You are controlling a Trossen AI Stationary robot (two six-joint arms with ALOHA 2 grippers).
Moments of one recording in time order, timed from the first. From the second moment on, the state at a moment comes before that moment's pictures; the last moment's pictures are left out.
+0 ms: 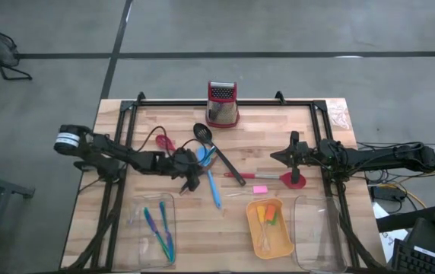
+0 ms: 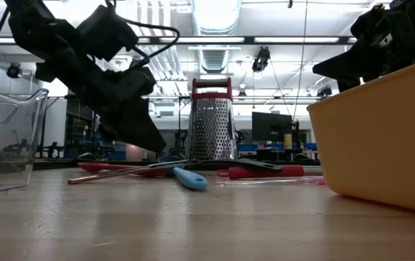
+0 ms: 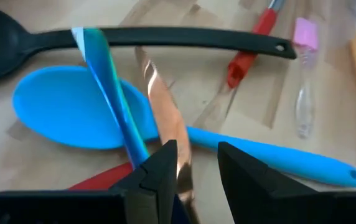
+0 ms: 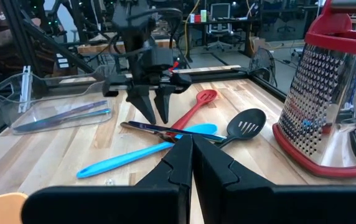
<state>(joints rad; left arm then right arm) -0.05 1.47 0.54 0.27 -0.21 -0.51 -0.08 0.56 0.12 0.35 0.03 0.09</state>
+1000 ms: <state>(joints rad) -0.05 1.49 0.54 0.16 -0.29 -0.61 -0.08 0.56 0.12 0.35 0.03 0.09</state>
